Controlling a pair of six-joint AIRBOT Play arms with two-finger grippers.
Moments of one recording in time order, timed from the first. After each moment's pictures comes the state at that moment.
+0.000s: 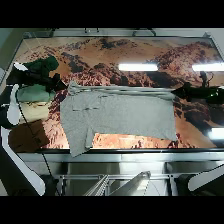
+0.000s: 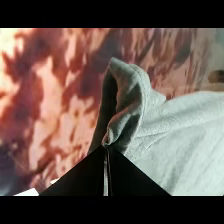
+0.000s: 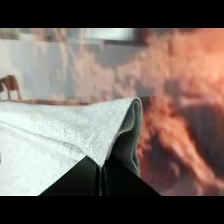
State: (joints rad) left arm 0.24 -2.20 1.98 0.82 -1.44 -1.33; right arm -0.48 -1.92 1.36 -0.48 1.19 0.89
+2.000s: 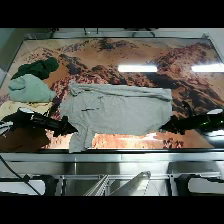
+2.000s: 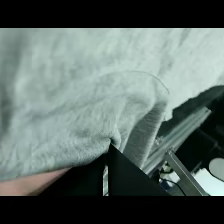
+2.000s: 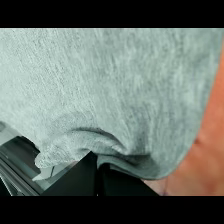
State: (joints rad) left arm 0.25 -1.61 0.74 0.73 -1.30 -1.09; right arm -0.41 -1.51 0.68 -0.75 1.21 0.94
